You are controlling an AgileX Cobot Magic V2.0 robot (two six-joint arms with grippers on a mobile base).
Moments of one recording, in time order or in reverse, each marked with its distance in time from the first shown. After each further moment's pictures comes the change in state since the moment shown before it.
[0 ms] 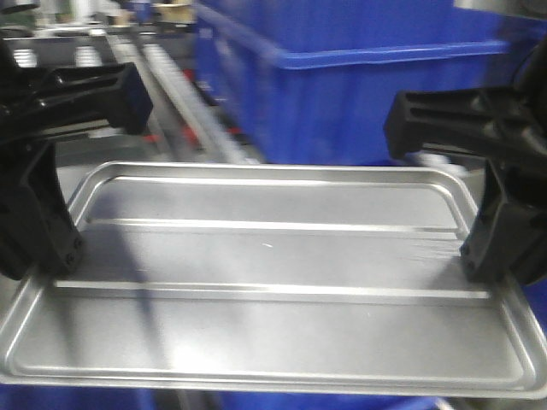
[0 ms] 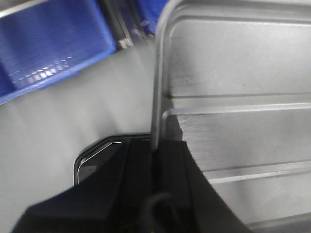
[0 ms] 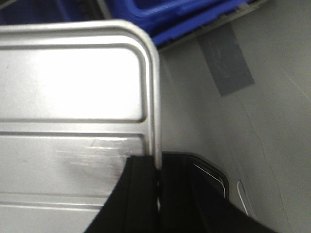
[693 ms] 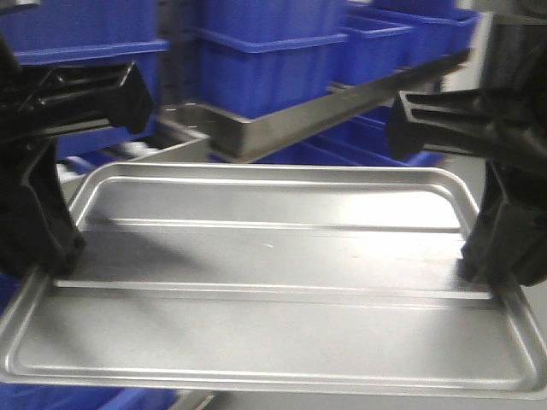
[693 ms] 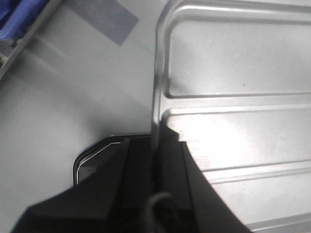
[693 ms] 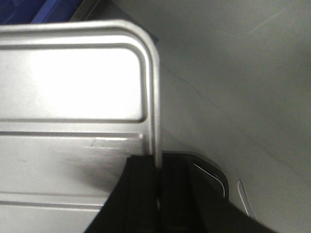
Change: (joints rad) left arm 0.000 0.000 0.000 0.000 -0.002 0.002; right arm 0.000 0.000 0.000 0.000 0.004 0.000
